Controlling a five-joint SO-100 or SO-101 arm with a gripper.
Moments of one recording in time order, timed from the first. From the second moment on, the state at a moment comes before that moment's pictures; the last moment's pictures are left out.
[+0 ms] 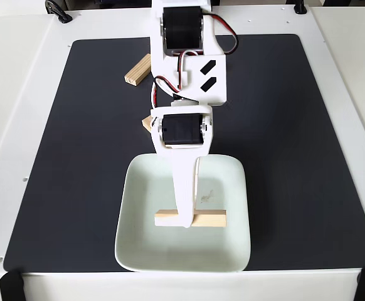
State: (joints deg) arm -10.9 46.2 45.4 31.6 9.6
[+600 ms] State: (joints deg) arm -7.8 44.7 44.8 36.6 9.6
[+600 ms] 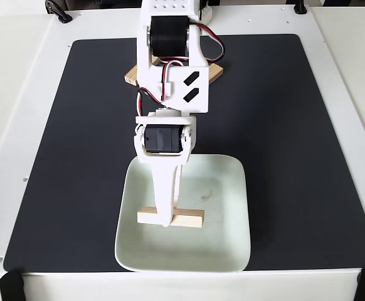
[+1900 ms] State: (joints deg) arm -7.6 64.3 44.8 61.3 9.6
